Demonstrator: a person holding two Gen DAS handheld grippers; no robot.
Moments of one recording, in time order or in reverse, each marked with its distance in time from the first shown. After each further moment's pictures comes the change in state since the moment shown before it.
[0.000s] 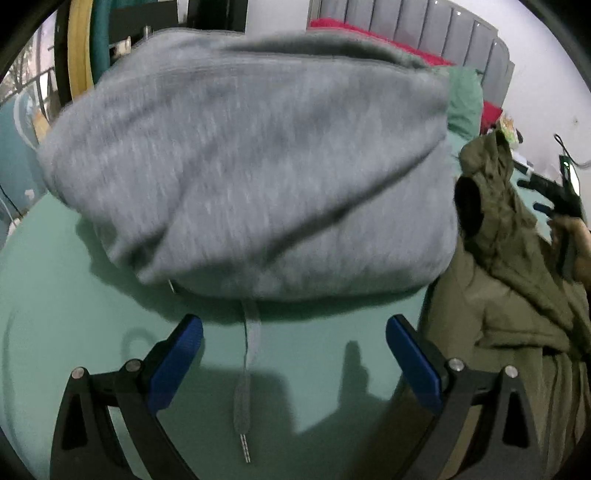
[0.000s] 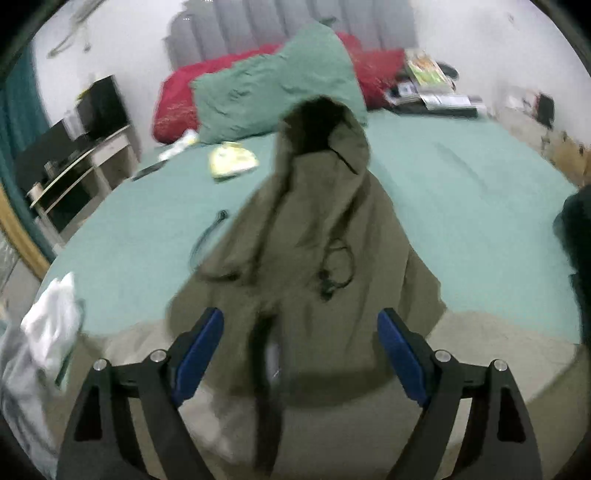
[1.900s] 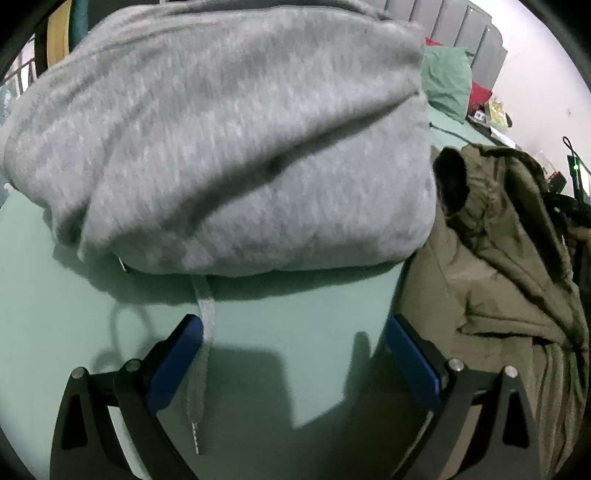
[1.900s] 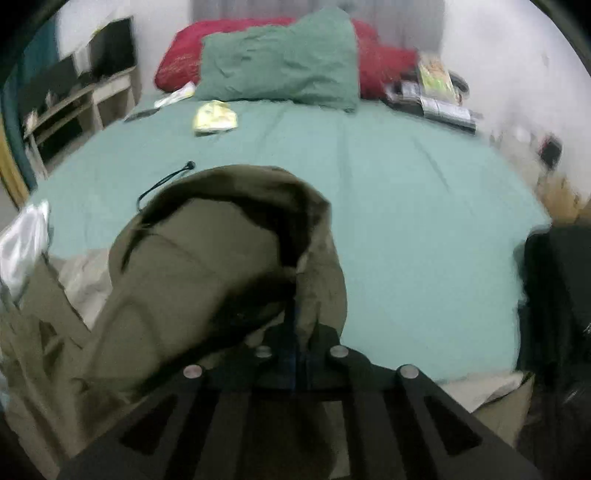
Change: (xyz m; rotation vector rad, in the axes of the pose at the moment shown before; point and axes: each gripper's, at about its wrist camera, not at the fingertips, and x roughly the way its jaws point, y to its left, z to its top) left arm 0.022 -0.040 0.009 0.013 0.074 -0.072; right arm -0.100 -0.039 -0.016 -0.380 0.013 -0.214
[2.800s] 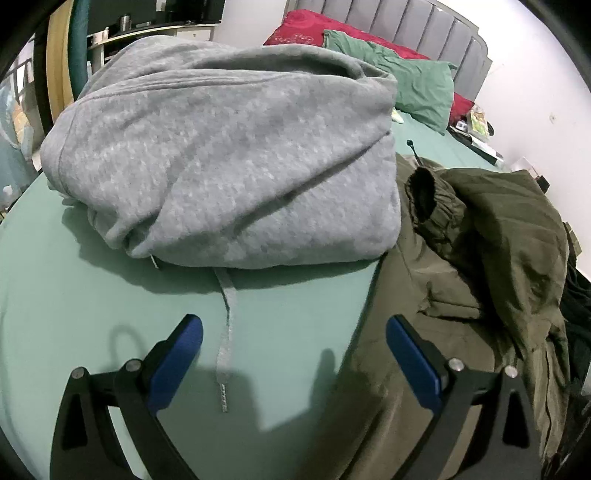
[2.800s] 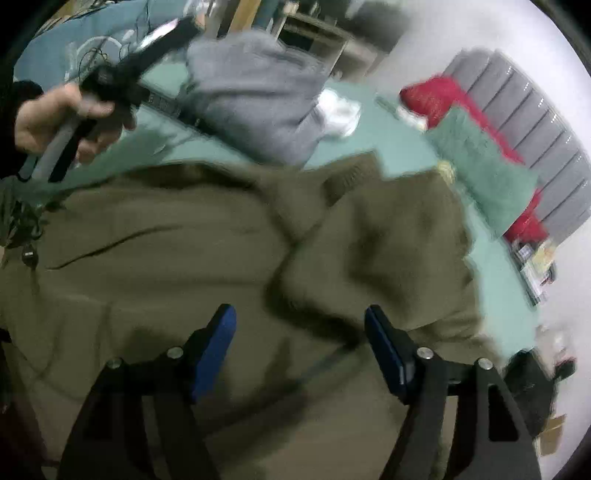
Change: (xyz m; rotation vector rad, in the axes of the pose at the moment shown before) left arm -0.046 0.015 -0.007 0.010 -0.020 -0.056; right arm -0.309 0.174 -0.201 -0.752 -0.121 0.242
